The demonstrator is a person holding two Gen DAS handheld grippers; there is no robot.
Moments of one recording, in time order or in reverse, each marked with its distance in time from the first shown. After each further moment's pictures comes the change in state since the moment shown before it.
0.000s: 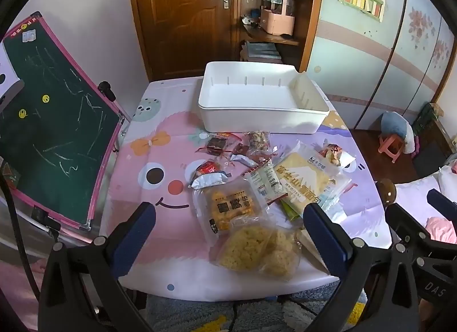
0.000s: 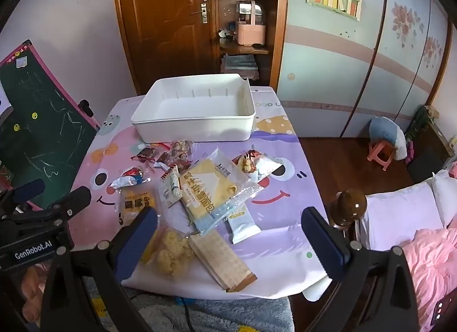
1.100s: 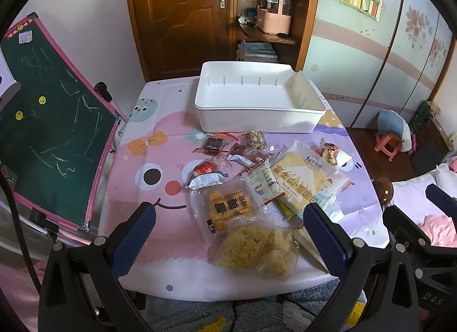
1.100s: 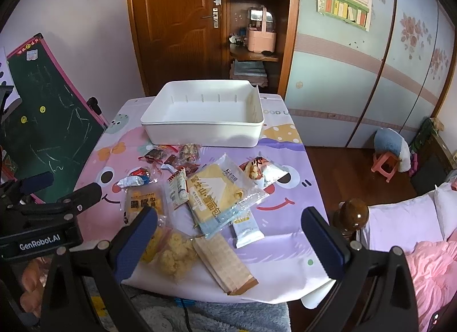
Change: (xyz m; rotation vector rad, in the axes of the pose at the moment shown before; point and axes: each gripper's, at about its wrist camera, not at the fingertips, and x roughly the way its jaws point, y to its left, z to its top) left arm 0.001 -0.002 -0.001 0.015 -0.004 -0.014; right arm -0.004 0.008 -0.001 -0.052 -0.040 0.014
